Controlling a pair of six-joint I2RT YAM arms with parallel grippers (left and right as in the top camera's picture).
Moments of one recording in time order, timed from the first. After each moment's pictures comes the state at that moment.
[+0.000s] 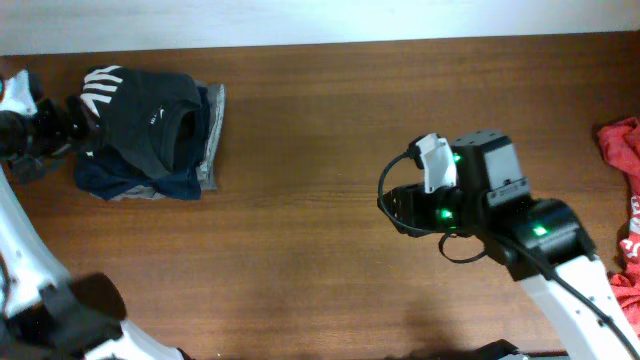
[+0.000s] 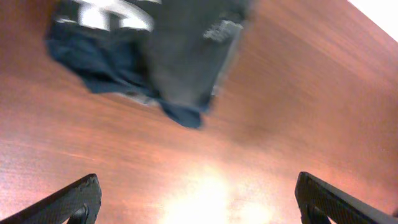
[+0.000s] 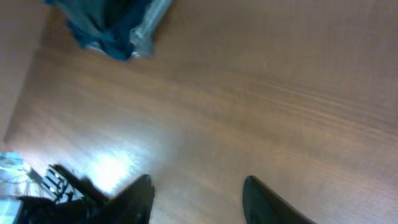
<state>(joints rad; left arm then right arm) 0.49 1.90 2.25 -1.65 0.37 0.01 0.34 1.15 1.21 -0.96 -0.39 0.25</state>
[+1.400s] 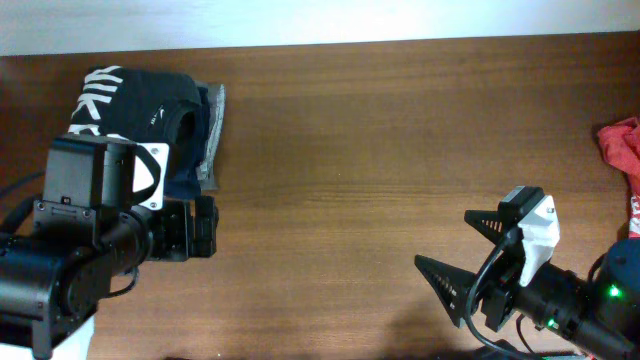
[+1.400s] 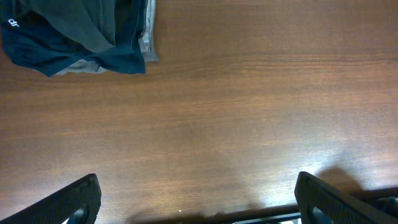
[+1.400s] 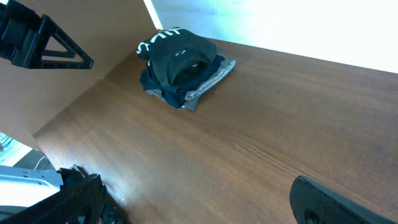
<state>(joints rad) -0.21 1.24 1.90 -1.69 0.02 -0.16 0.34 0.75 1.42 -1.12 -0.43 0.09</state>
